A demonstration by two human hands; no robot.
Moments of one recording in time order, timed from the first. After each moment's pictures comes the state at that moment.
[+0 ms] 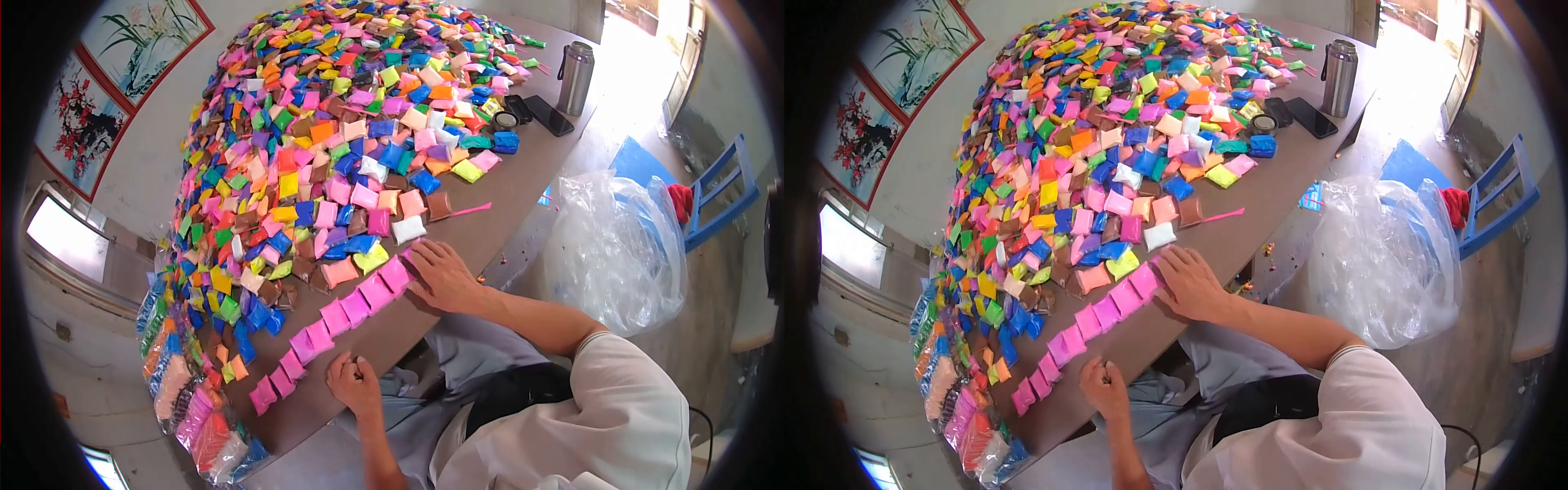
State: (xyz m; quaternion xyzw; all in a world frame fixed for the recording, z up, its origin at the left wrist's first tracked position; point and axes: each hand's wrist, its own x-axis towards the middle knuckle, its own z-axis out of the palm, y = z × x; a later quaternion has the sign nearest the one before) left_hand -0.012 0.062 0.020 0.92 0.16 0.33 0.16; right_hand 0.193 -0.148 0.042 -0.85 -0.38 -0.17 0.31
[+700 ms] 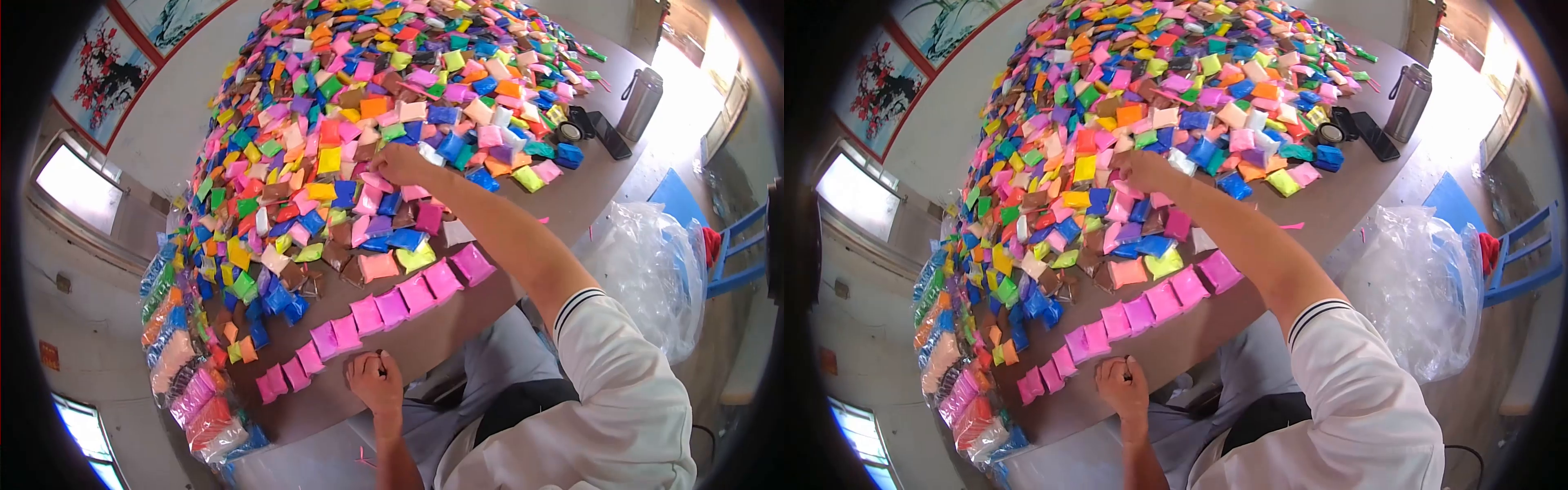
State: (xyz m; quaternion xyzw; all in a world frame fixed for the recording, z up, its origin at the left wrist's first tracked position) left_hand 0.008 0.062 0.029 0.91 0.21 0.32 0.15; right_hand 0.425 0.032 0.087 -0.80 -0.44 -0.05 0.40
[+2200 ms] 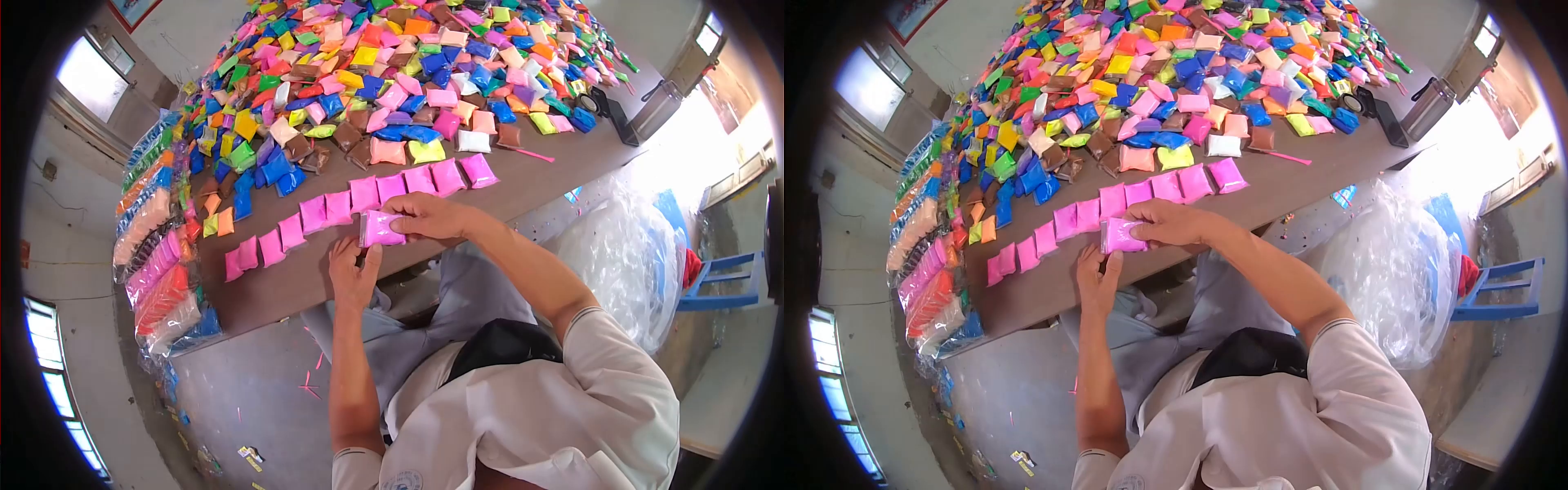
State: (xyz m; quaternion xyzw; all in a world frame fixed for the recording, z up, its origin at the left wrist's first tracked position) left_hand -0.020 0.078 0.030 0.88 0.14 0.27 0.38; right_hand 0.166 -0.061 0.069 -0.57 -0.47 0.47 0.49
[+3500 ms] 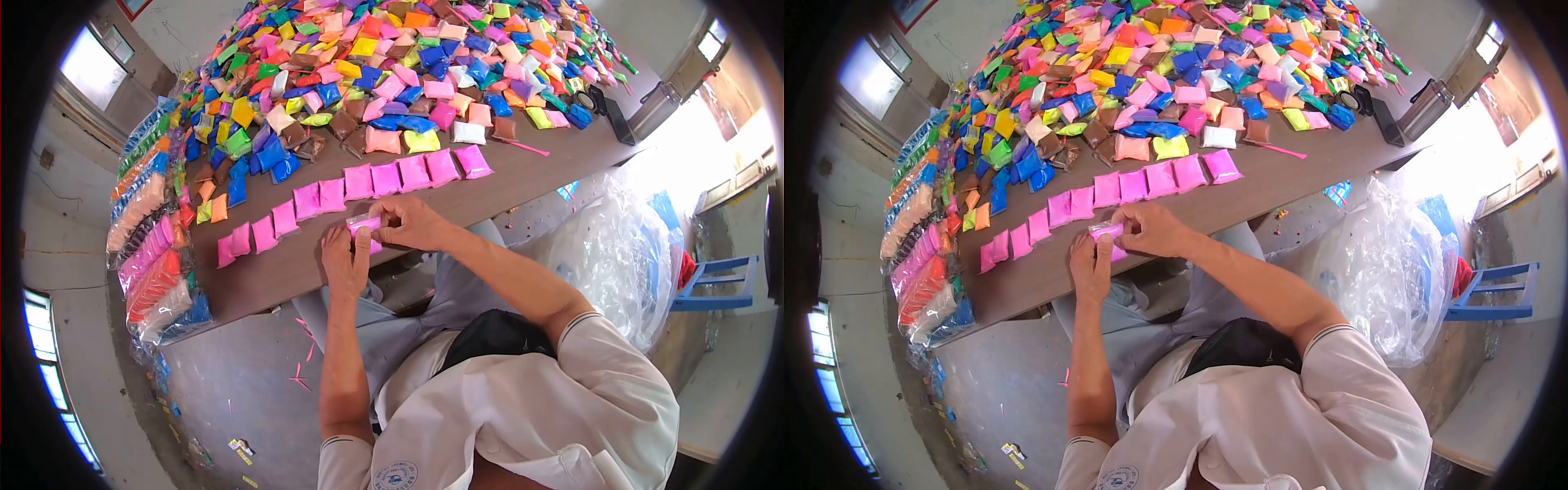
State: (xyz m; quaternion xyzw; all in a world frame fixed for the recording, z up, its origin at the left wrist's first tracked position) left_hand -0.017 0.071 0.030 0.89 0.14 0.30 0.32; right_hand 0.129 -0.052 0.028 -0.65 -0.48 0.23 0.55
